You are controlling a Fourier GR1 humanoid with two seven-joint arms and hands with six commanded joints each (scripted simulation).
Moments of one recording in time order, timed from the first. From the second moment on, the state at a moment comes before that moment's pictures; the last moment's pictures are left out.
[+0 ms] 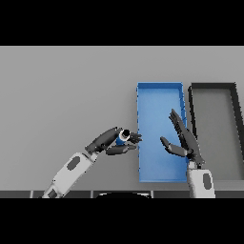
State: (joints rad) left arm -0.30 0.17 -0.58 -1.57 0.14 -0.18 -0.04; right arm 0.08 -0.17 0.06 -1.74 -0.08 0.25 -0.11
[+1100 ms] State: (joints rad) left arm -0.31 0.12 -0.54 -1.54 0.10 -0.25 -0.05; right arm -0.43 -0.27 0.32 -1.87 -0.35 0.58 0.30
